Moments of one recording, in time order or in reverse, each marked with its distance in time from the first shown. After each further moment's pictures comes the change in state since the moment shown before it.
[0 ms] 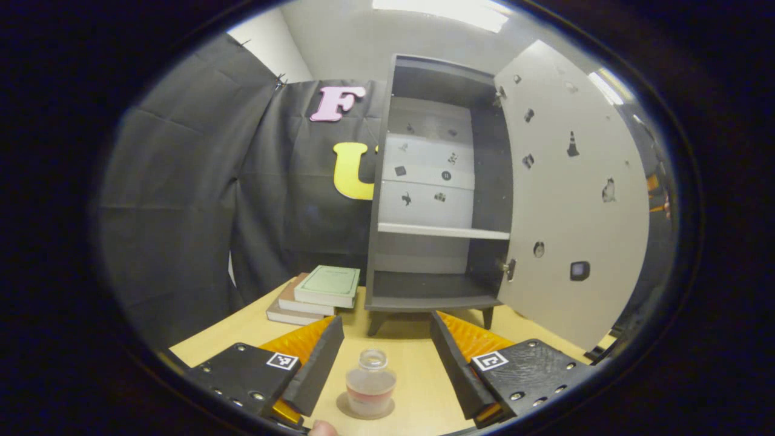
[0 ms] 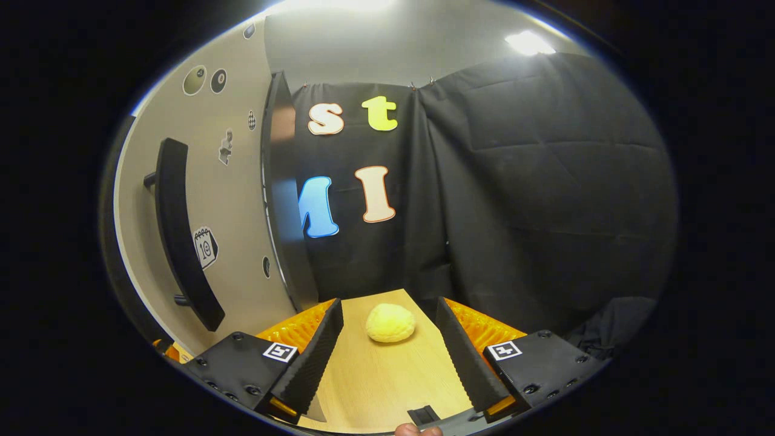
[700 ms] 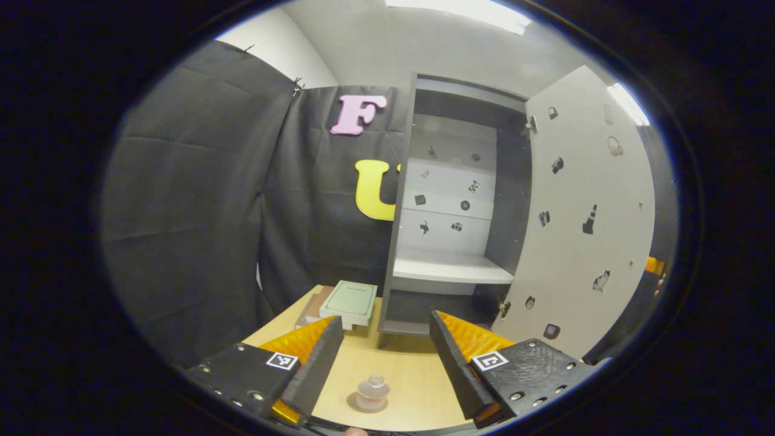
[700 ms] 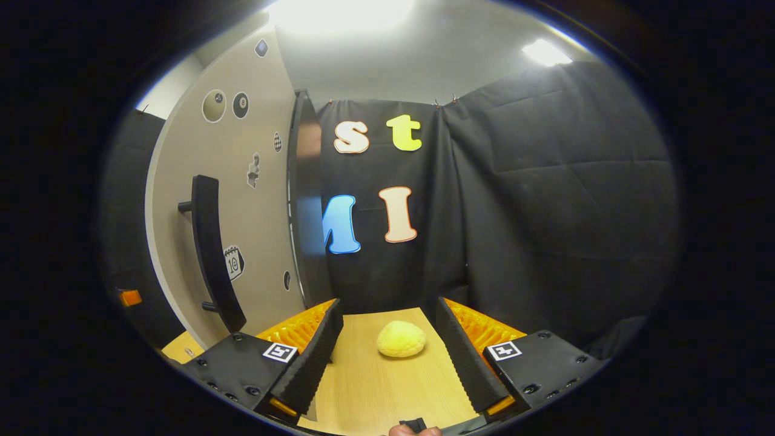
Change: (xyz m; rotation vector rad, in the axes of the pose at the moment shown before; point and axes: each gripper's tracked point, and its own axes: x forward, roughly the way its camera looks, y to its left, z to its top) left arm -0.034 0.004 0.164 -0.031 0.057 0.109; right arm -0.005 -0.001 0.025 -0.060 -0.074 0.153
